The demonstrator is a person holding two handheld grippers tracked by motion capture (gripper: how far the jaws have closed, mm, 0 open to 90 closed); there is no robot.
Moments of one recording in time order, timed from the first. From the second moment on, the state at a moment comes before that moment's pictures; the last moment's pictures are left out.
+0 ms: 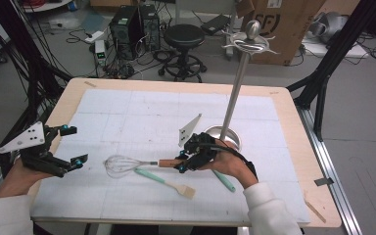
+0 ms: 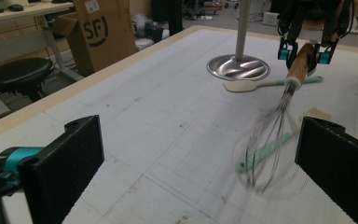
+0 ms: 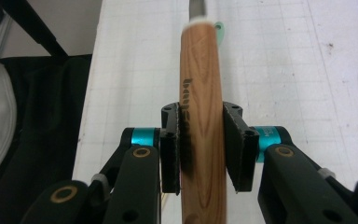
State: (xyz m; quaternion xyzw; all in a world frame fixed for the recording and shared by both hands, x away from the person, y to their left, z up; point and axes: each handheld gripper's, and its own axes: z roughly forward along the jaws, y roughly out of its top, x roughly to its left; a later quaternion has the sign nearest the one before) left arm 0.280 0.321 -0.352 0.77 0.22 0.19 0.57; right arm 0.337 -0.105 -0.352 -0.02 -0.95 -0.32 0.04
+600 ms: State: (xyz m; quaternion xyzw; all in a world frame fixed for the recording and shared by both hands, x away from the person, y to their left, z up) left arm 0.284 0.313 -0.355 0.78 0.22 0.19 0.56; right arm 0.340 -0.062 -0.370 -0.03 -0.94 -0.35 0.05
